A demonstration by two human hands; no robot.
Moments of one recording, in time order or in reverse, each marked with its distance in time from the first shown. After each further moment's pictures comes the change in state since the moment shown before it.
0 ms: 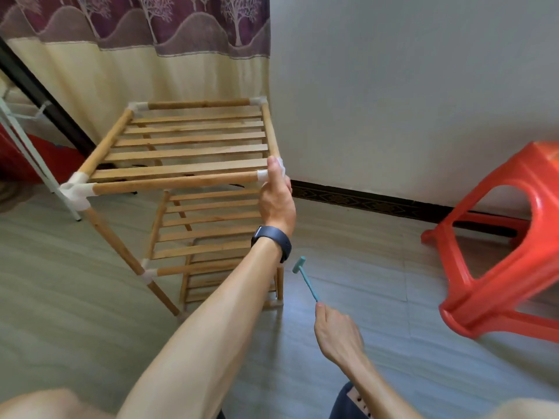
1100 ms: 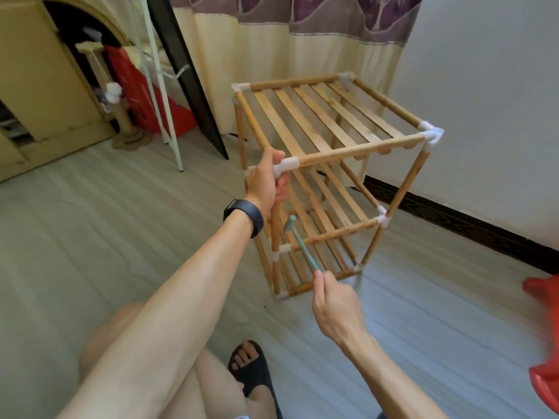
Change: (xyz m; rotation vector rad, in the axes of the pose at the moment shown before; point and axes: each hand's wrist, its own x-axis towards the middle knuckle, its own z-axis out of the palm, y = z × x) left_hand 0.045 0.030 -0.204 -0.136 -0.033 -0.136; right_hand -0.029 -0.124 0.036 0.080 -0.025 -0.530
